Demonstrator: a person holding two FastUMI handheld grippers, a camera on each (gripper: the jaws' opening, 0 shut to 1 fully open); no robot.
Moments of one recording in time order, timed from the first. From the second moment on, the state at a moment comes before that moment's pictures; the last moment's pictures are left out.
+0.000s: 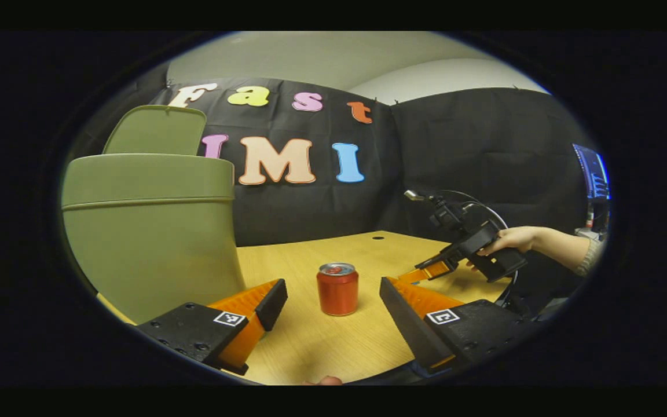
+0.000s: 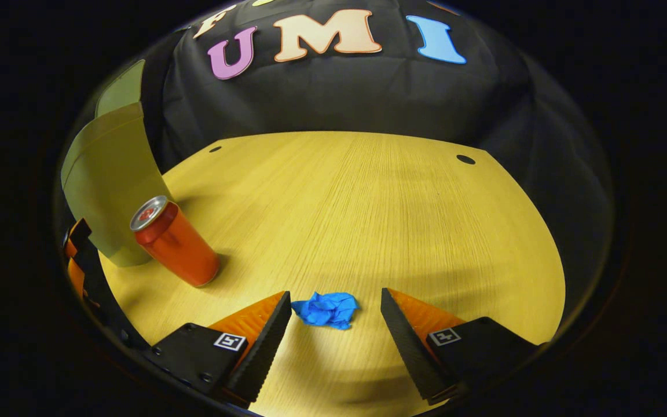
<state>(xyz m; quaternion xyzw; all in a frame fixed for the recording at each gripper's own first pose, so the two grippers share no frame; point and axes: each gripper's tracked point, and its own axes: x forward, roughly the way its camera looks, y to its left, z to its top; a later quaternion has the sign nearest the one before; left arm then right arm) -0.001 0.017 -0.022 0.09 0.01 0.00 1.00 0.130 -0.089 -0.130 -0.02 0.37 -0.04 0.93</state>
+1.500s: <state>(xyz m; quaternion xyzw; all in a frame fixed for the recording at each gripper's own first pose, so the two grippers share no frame) -0.008 0.008 -0.014 0.08 0.01 -0.01 1.00 0.150 -0.001 0.020 -0.05 0.25 0.06 0.96</state>
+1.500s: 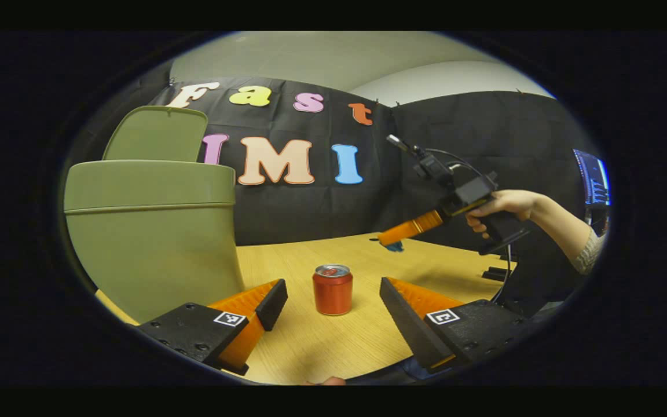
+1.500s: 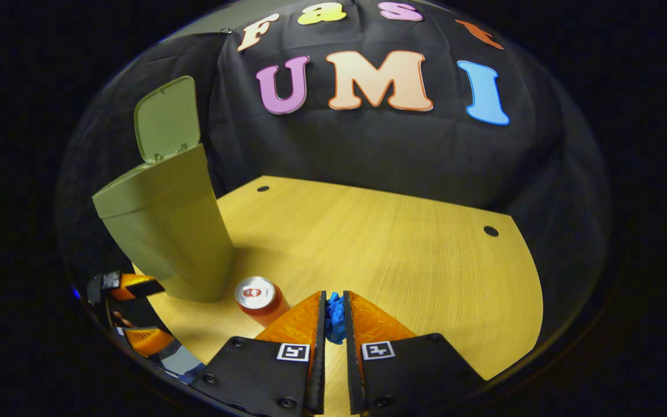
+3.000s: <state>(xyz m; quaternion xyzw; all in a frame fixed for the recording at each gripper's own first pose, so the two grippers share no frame) -0.016 -0.012 -0.011 0.07 0.00 -0.01 1.00 0.195 0.304 0.150 -0.15 0.12 0.29 0.94</state>
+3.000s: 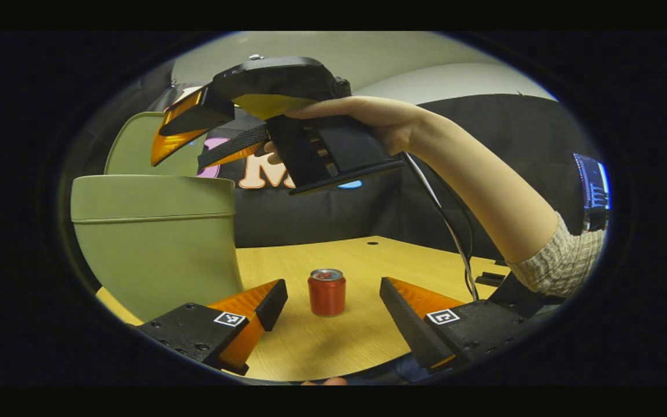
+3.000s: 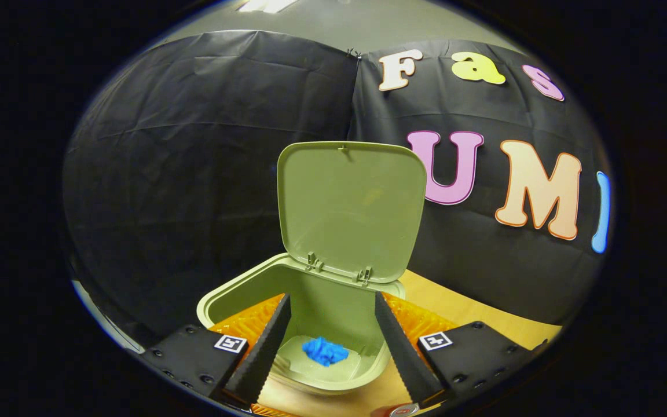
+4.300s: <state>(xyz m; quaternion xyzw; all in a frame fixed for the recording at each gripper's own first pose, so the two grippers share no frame) 0.043 0.008 -0.043 0.08 0.09 0.01 0.99 0.056 0.012 0.088 -0.11 0.02 0.06 0.99</state>
